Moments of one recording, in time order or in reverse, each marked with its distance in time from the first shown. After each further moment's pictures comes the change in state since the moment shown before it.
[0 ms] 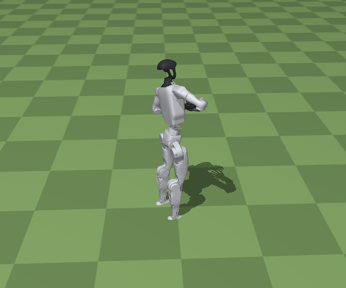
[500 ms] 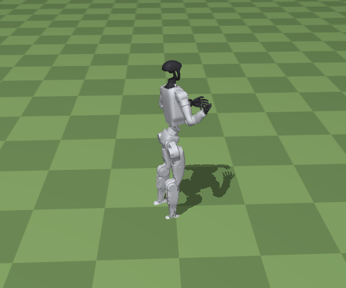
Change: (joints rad) left arm -0.147 -0.006 0.035 0.146 0.273 -0.003 0.024; right arm 0.353 0.463 -0.304 0.297 -0.375 -0.214 -0.074; waist -0.067 0.141 -0.160; left_leg -0.219 0.006 0.029 0.149 -0.091 0.000; right_leg -0.174 0.003 0.036 0.018 -0.030 0.027
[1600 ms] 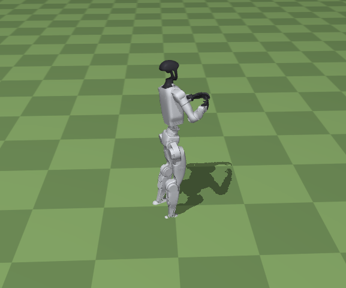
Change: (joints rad) left arm -0.174 0.089 0.004 0.055 0.576 -0.028 0.058; right arm -0.247 0.068 0.089 0.094 -0.780 -0.091 0.038; waist 0.026 -0.024 0.163; left_leg 0.105 0.041 0.023 0.186 -0.121 -0.005; right_leg 0.178 0.028 0.020 0.018 -0.057 -0.036
